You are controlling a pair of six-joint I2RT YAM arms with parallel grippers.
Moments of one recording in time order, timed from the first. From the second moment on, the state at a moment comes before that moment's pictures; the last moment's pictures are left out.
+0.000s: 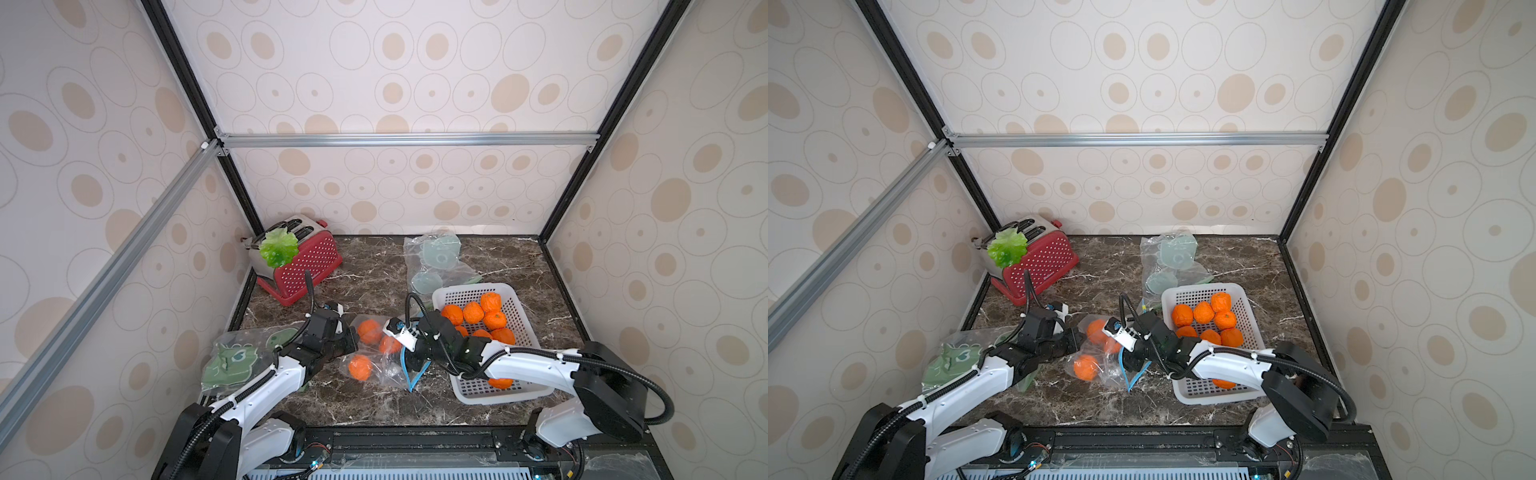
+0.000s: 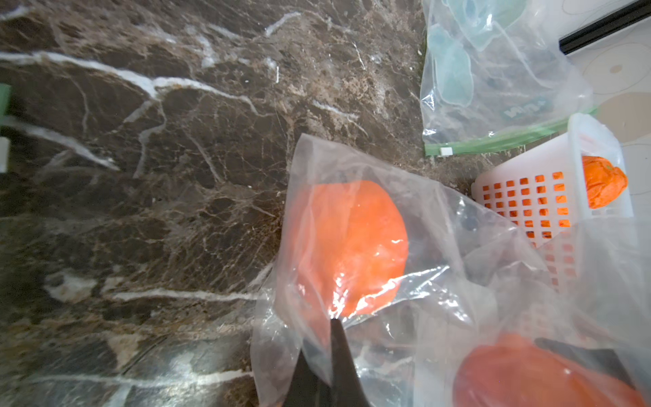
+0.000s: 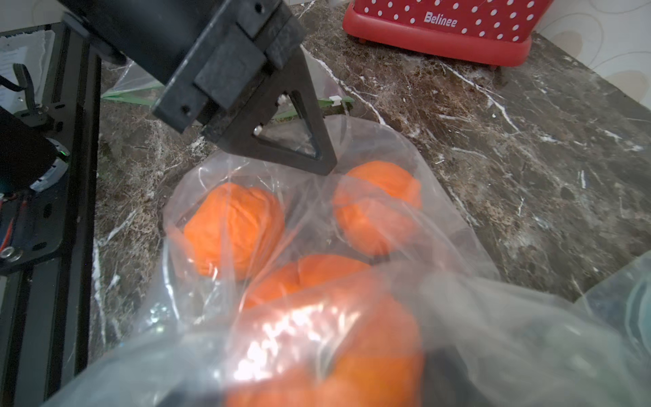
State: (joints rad) left arm -0.40 1.10 0.47 -0.16 0.17 -0.66; right arm 0.94 1.43 0.75 0.07 -0.16 -0.15
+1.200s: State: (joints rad) left arm -0.39 1.02 0.46 -0.23 0.01 -0.66; right arm 0.88 1.02 0.79 -0.42 -0.06 -0.01
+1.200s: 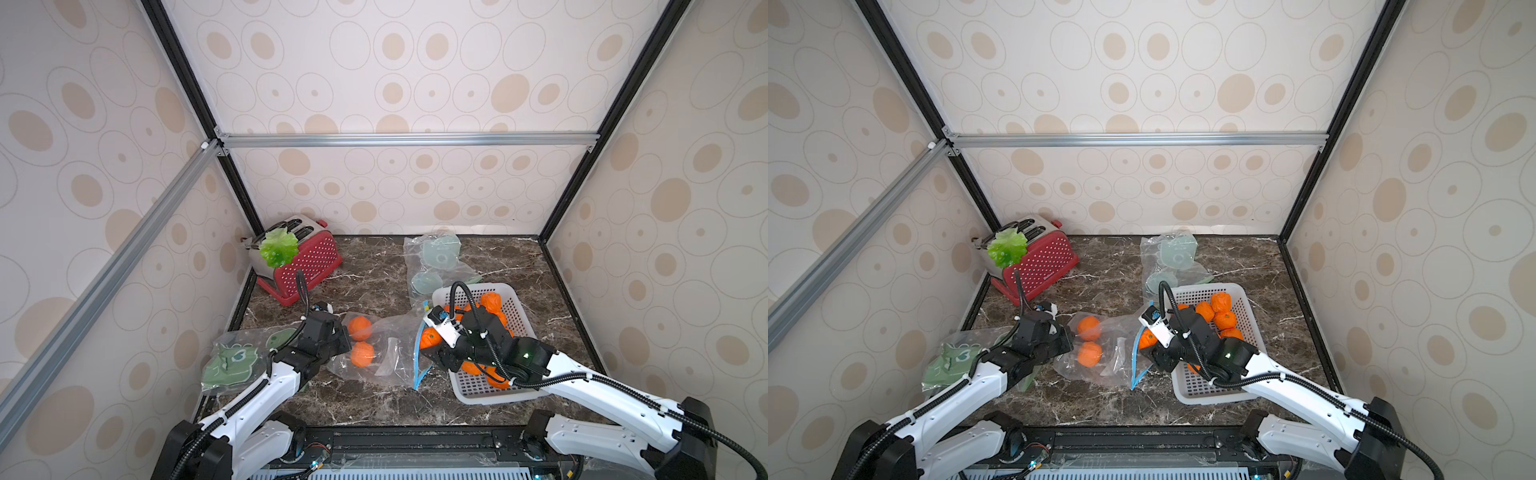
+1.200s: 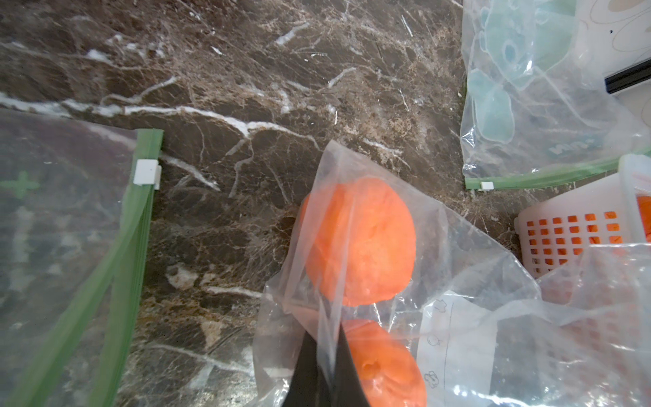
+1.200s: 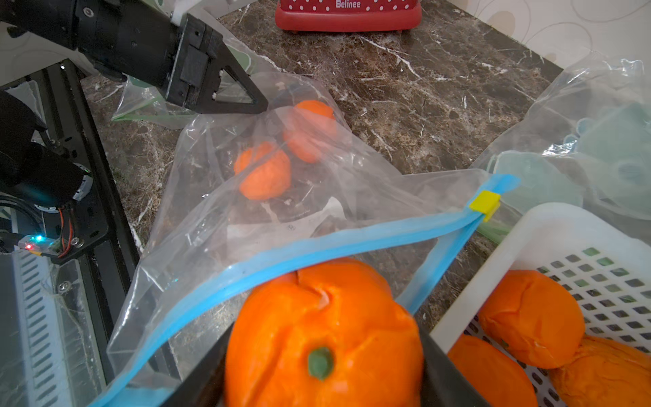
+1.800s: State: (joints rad) left arm -0.39 0.99 0.46 -0.24 0.01 -0.66; right arm 0.72 0.87 0.83 -0.57 0.14 0.04
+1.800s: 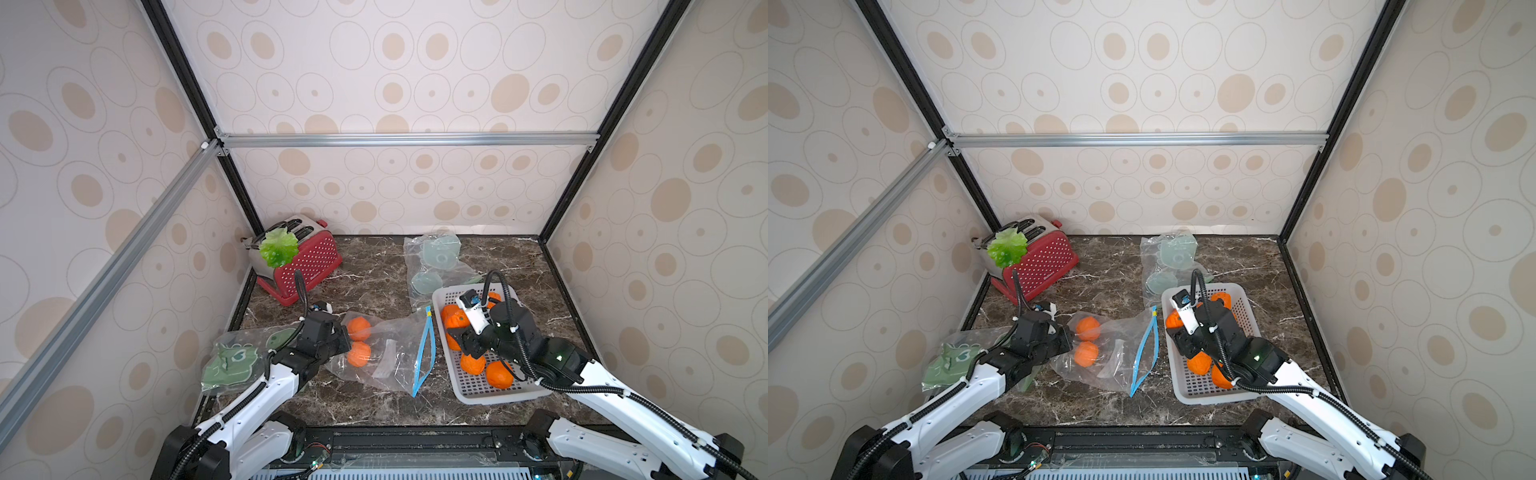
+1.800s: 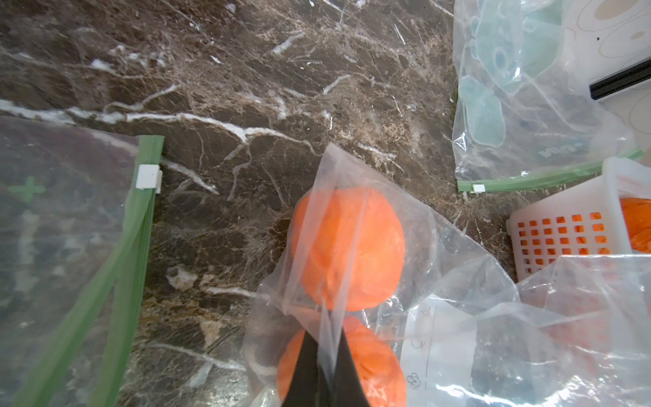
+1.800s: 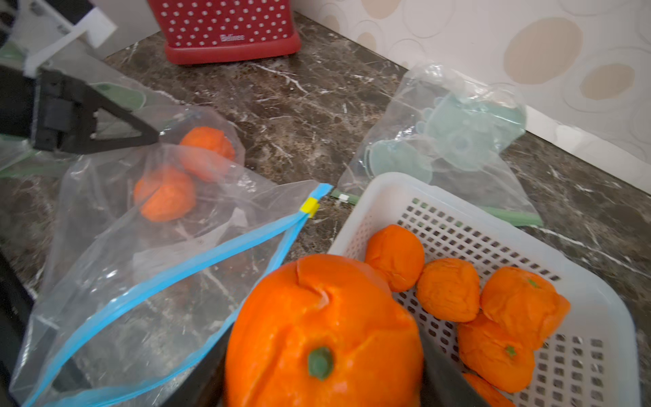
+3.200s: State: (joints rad) left arm -0.39 0.98 0.46 -0.25 0.01 -0.66; right arm 0.39 1.27 0.79 -0.45 0.27 0.27
